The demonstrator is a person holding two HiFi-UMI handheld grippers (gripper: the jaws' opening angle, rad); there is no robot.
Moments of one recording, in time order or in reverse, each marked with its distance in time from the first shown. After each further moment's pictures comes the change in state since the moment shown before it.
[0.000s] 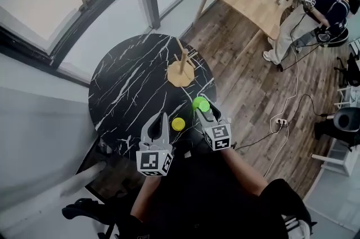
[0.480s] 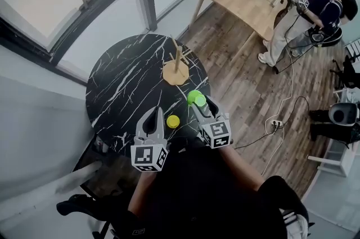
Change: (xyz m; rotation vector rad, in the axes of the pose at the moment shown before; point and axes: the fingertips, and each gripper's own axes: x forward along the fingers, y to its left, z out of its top) left arm -0.011 -0.014 0.017 -0.008 -0.025 0.001; right arm -0.034 0.006 0.054 -0.020 -0.098 0.028
